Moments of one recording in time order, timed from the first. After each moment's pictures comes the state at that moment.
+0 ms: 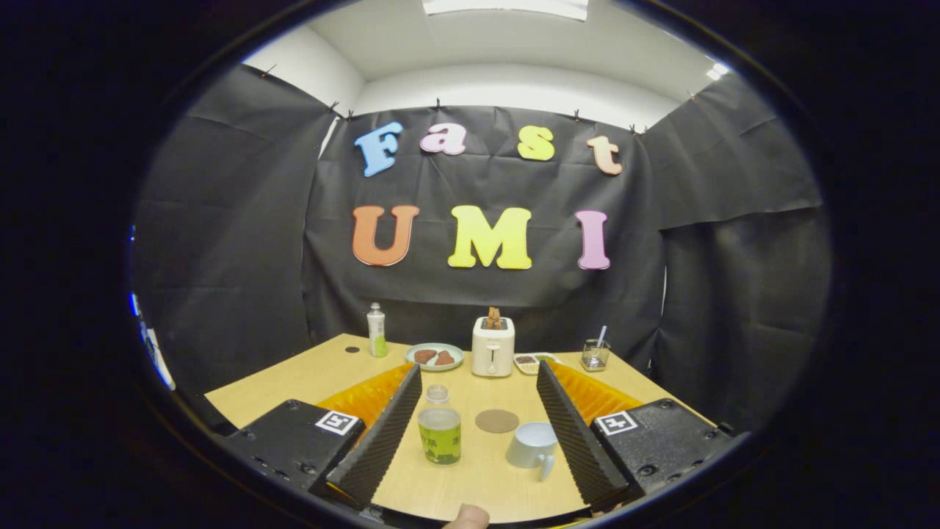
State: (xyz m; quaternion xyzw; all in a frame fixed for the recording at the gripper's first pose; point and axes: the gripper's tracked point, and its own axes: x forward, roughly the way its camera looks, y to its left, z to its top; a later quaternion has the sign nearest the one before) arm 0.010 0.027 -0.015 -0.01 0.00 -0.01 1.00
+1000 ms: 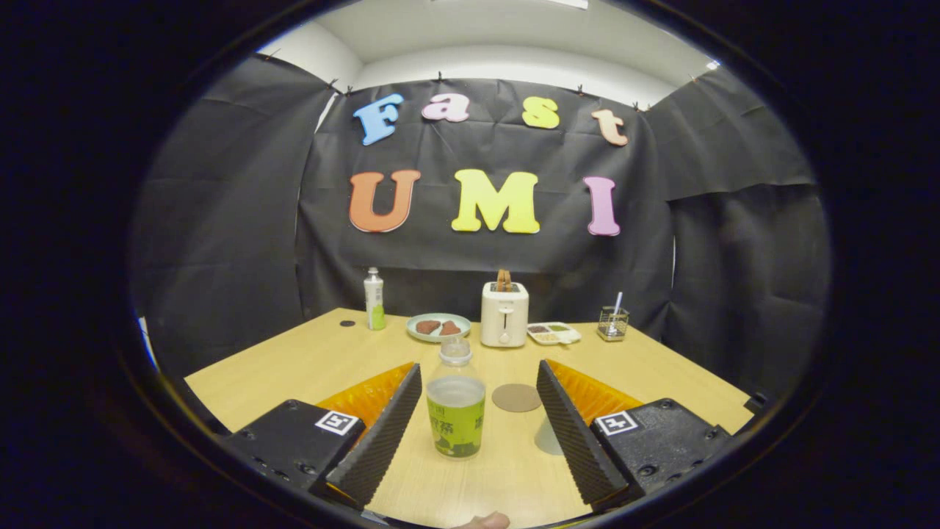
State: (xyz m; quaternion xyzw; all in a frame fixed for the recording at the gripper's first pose) arm 0.083 0.063 -0.112 0.00 0.05 -0.01 1.00
